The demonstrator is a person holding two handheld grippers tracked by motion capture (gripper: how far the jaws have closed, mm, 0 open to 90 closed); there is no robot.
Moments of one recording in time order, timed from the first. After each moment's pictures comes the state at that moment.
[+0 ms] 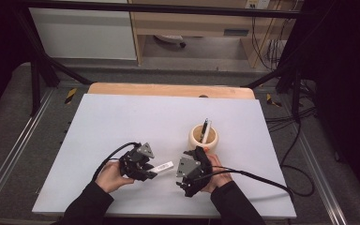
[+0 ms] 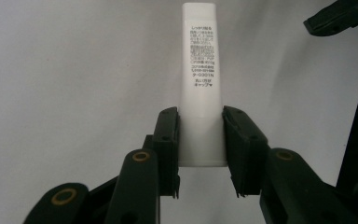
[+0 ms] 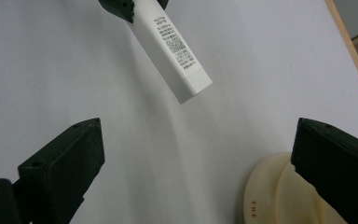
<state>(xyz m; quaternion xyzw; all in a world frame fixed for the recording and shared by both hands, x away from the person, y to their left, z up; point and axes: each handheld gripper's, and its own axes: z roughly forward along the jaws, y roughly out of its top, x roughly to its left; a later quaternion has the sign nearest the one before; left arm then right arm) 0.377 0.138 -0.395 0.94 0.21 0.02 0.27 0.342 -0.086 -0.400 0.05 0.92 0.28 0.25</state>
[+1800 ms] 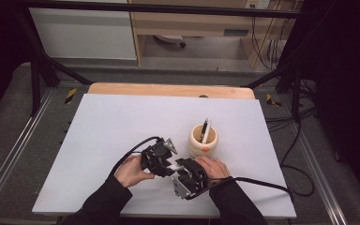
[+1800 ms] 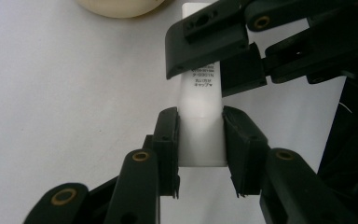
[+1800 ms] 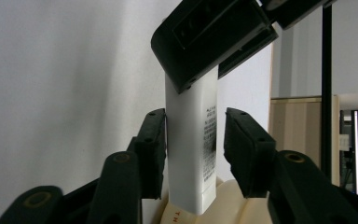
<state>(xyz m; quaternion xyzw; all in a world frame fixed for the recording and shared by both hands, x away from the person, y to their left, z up) 0.383 0.075 -0.370 0.95 0.19 0.01 0.24 0.324 -0.077 -0.418 -0.16 0.87 0.19 0.42</state>
